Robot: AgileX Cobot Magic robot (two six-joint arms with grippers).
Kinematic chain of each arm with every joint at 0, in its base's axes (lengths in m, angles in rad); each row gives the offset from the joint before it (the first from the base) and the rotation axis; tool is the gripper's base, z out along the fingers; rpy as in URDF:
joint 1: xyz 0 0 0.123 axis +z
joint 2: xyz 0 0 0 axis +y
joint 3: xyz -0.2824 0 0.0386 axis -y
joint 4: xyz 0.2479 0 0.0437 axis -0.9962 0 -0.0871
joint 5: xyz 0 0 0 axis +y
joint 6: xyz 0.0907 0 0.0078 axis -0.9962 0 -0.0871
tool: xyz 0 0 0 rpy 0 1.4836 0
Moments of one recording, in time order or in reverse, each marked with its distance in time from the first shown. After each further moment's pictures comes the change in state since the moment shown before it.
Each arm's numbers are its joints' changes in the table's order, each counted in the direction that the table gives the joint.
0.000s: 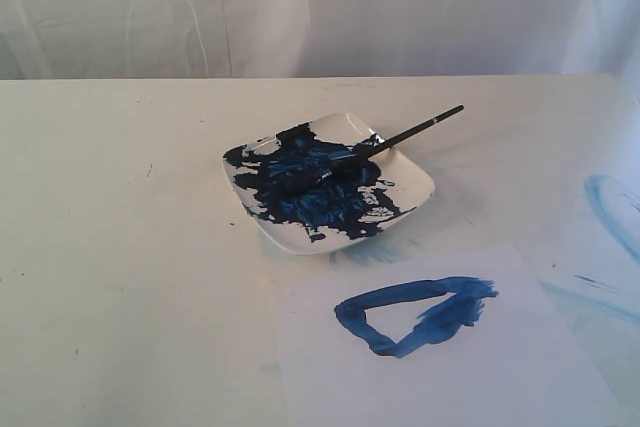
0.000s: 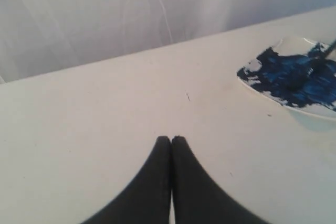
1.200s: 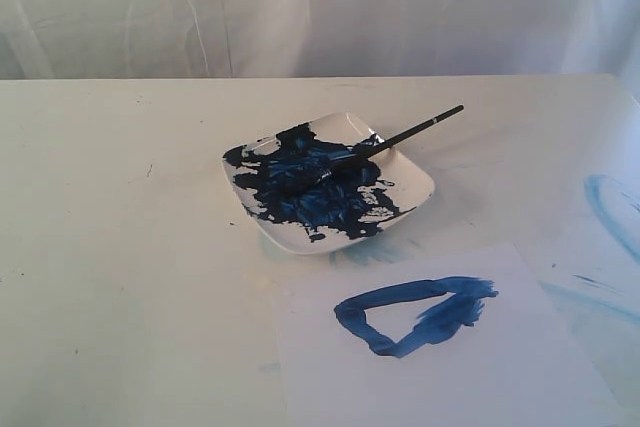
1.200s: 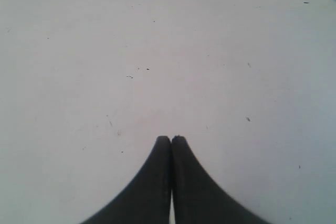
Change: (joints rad) left arm 0.061 -0.031 -0.385 0.002 -0.108 -0.004; right arm 0.000 0.000 0.000 0.000 -0.026 0.000
